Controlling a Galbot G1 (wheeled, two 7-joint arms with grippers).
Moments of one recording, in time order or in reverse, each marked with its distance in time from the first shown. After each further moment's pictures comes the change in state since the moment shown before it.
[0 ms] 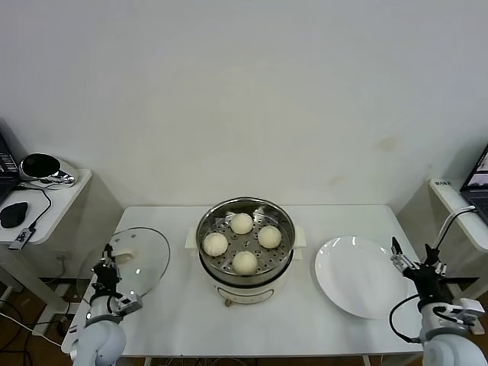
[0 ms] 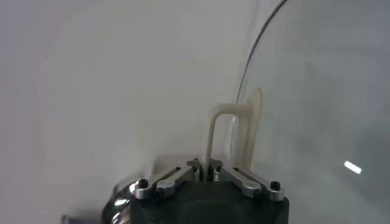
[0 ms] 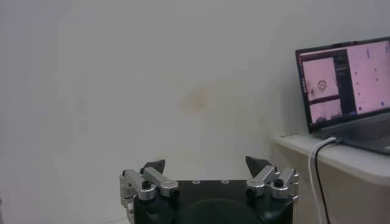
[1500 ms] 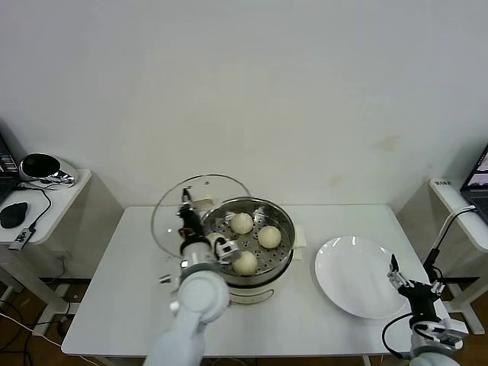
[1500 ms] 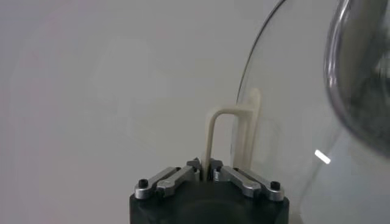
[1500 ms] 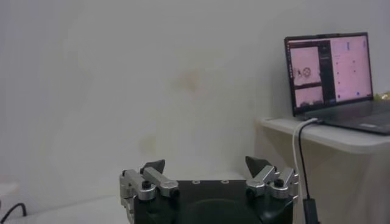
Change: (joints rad) left arm -0.293 -0.248 0.517 -0.236 0.459 0.436 0.394; right arm -0.032 0.162 0.023 -0.024 -0.210 0.074 0.000
